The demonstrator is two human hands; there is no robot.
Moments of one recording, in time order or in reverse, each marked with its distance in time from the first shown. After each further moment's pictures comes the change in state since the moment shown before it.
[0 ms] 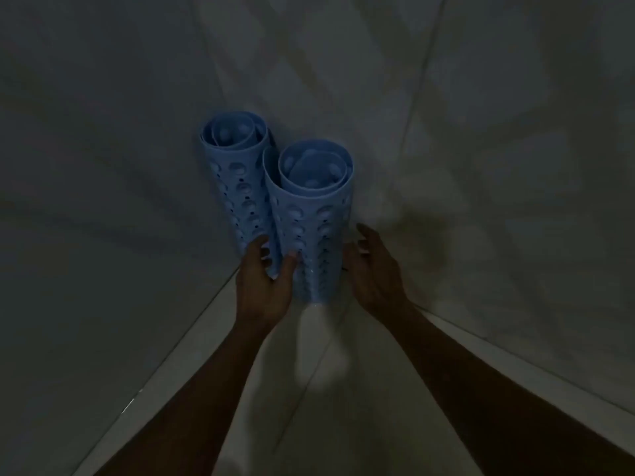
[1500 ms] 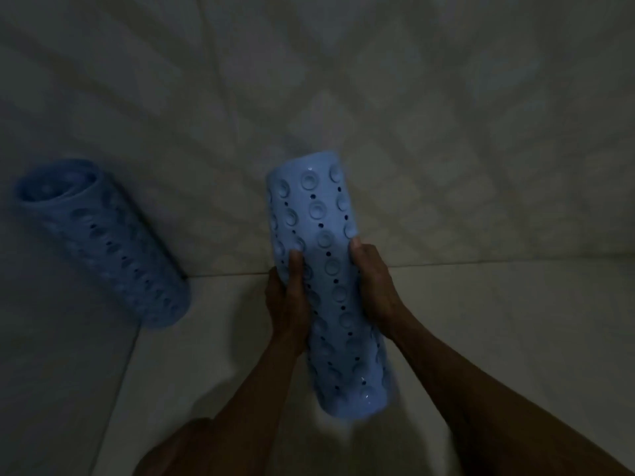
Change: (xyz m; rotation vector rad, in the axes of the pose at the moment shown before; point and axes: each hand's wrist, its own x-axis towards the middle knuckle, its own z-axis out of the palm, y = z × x) left_hand -0.102 0.022 0.098 -0.584 -0.564 -0.194; right_hand -0.127 0.044 -0.086 0.304 0.478 0.136
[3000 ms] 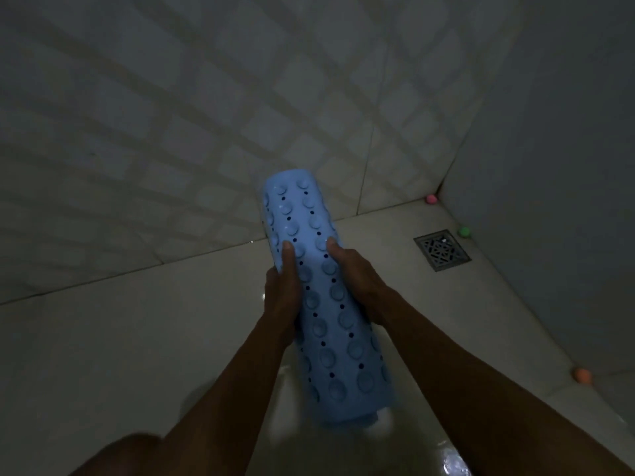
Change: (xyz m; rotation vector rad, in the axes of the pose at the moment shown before) left_hand -0.256 -0.149 0.434 0.275 -0.279 -0.361; right_hand -0.079 0.060 -0.532 0.027 -0.030 0.174
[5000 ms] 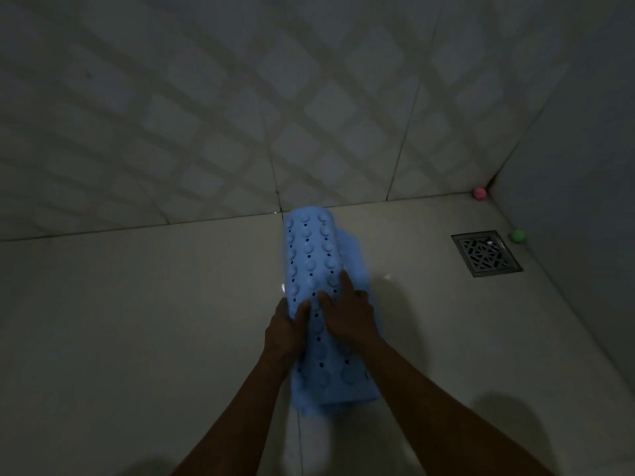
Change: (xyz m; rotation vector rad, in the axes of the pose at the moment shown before) left_hand 0.045 -0.162 -0.017 0.398 0.159 0.037; right_hand 0.048 0.153 0.015 -0.645 0.069 0.117
